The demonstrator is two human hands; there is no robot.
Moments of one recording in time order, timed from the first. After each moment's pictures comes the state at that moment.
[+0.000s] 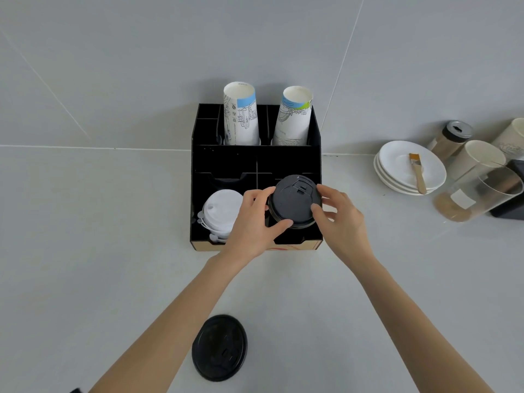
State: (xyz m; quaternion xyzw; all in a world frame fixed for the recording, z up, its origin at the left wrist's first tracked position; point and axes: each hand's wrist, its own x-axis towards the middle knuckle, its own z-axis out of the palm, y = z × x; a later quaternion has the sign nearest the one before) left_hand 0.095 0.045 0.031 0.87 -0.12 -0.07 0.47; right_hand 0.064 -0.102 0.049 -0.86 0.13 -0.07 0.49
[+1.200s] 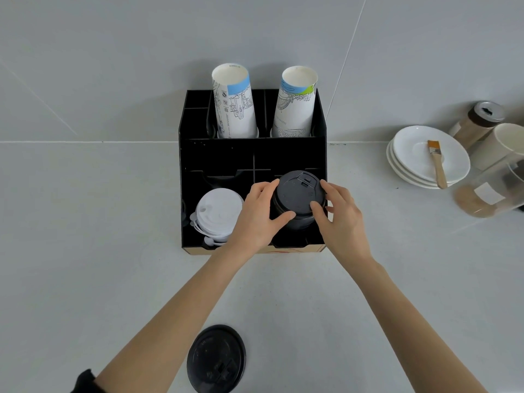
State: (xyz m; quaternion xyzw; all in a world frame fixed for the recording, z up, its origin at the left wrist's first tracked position) left_hand 0.133 0.027 0.005 0.90 -0.12 -0.11 0.41; right_hand 0.095 -0.114 0.010 -0.90 0.11 -0.06 0.41
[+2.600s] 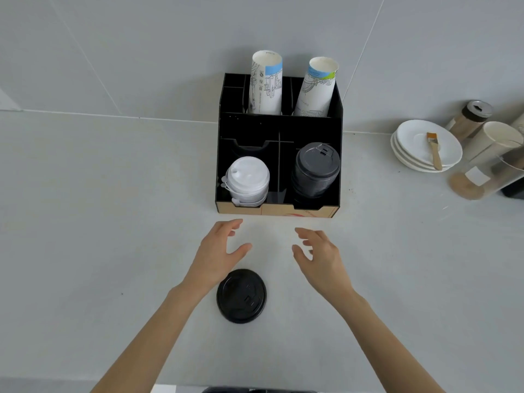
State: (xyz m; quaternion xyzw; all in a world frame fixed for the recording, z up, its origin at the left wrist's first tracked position) left_hand 0.006 0.143 -0.013 0.90 -0.05 -0.09 0.42; right_hand -0.025 -0.044 -0.013 -0.90 0.09 0.06 0.42
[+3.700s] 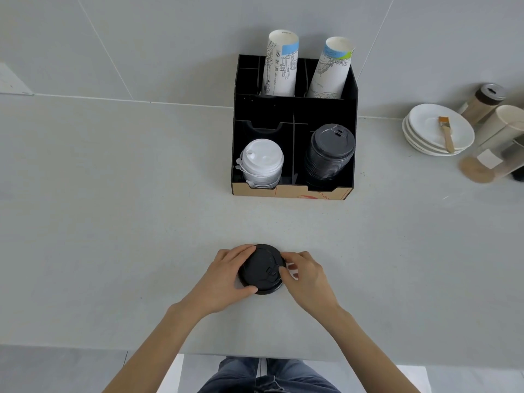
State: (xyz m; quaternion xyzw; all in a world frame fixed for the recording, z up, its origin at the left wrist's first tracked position) left_hand -0.052 0.179 -0.045 0.90 -0.16 -0.24 0.31; right_hand -0.076 0.006 -0.039 -0.89 0.10 0.15 0.41
